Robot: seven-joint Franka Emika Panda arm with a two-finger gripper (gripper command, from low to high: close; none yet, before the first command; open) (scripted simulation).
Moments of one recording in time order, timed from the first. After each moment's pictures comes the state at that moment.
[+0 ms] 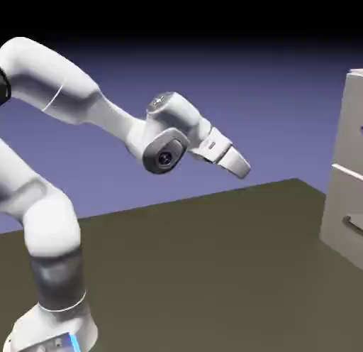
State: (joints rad) arm -0.03 -0.58 0.03 -2.79 0.05 3.03 0.74
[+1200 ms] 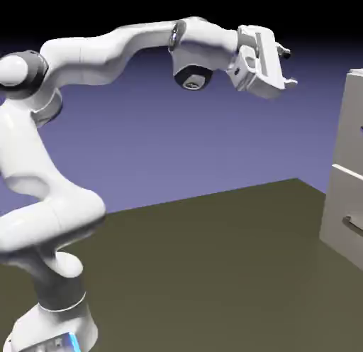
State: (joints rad) arm -1.34 -0.78 1.07 -2.05 1.58 2.79 0.57
